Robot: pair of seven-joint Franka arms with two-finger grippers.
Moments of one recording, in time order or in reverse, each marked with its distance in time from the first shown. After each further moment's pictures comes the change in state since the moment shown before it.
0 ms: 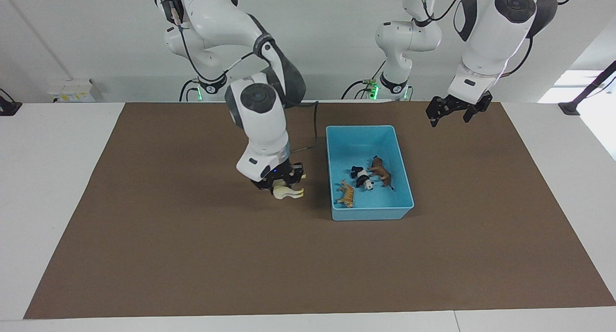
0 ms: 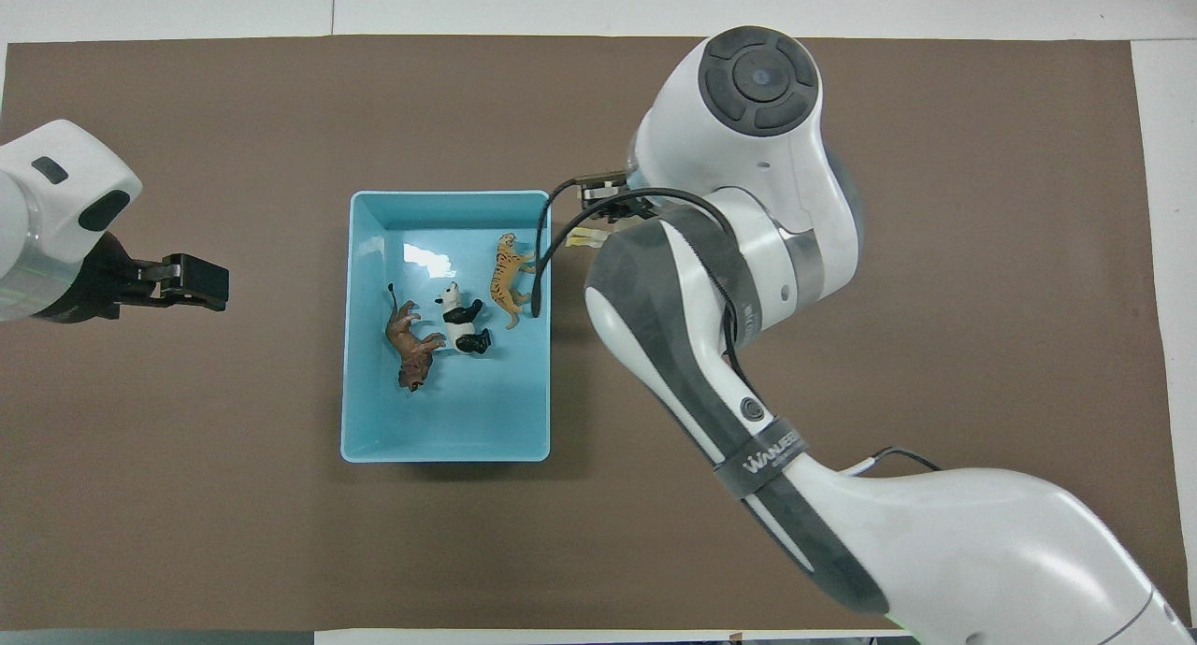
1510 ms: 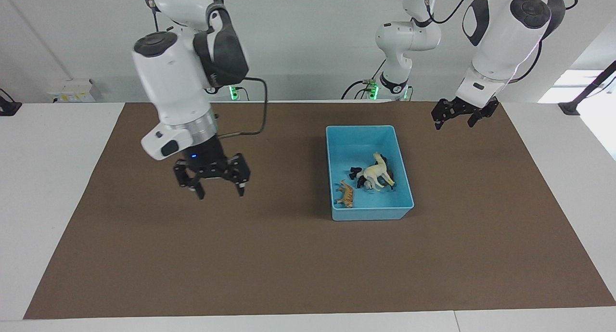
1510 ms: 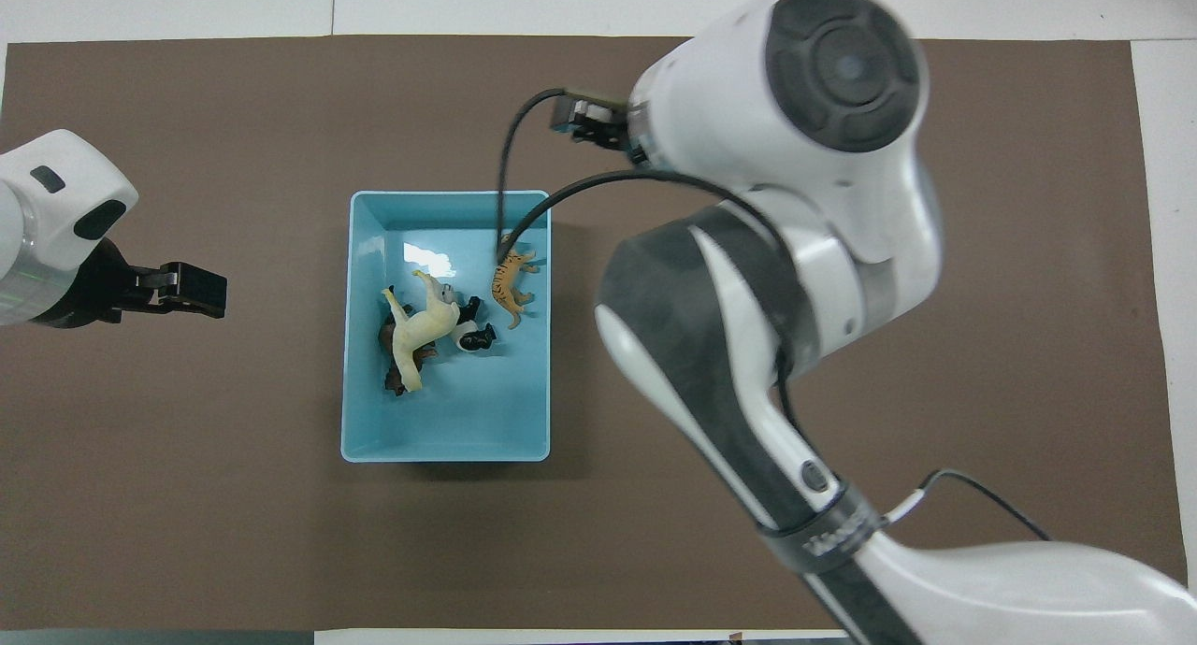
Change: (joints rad) left arm 0.015 0.017 -0.018 -0.001 -0.006 -0.002 0.032; right arm -0.296 -0.126 -0.189 -0.045 -0.024 -0.087 -0.421
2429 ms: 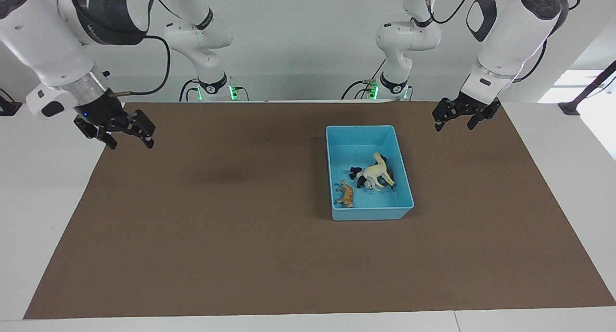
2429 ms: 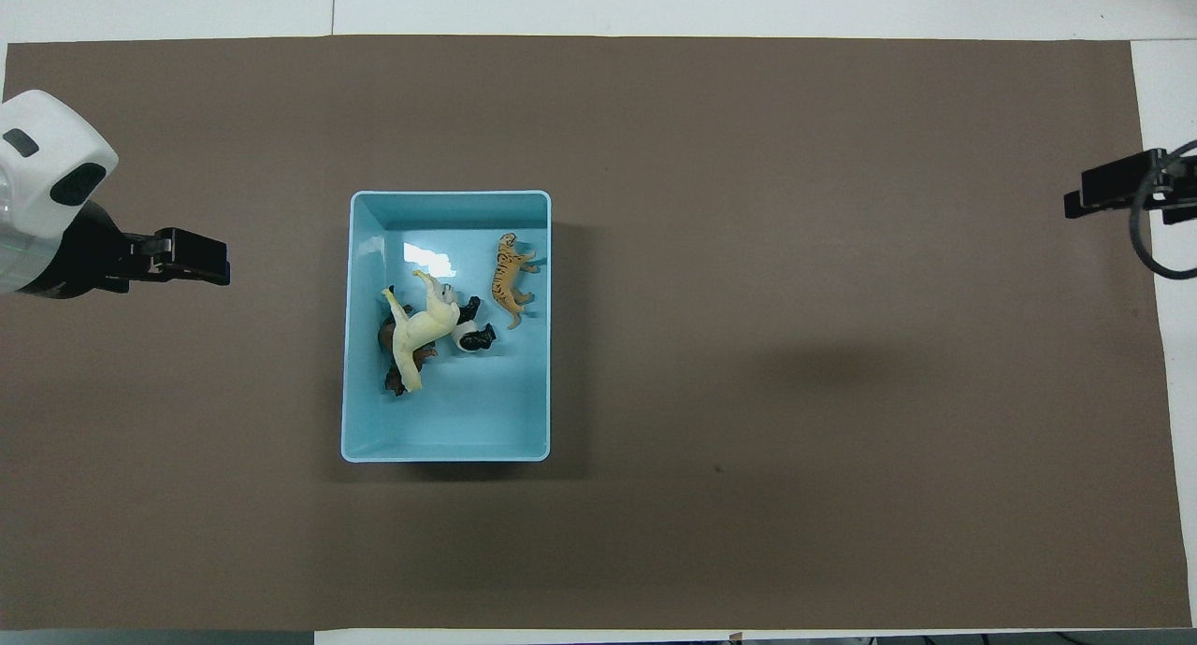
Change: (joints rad) left arm 0.018 0.000 -0.012 0.026 -0.061 0.041 -0.002; right arm -0.224 -0.334 -0.004 -0.237 -0.062 -0.378 -0.191
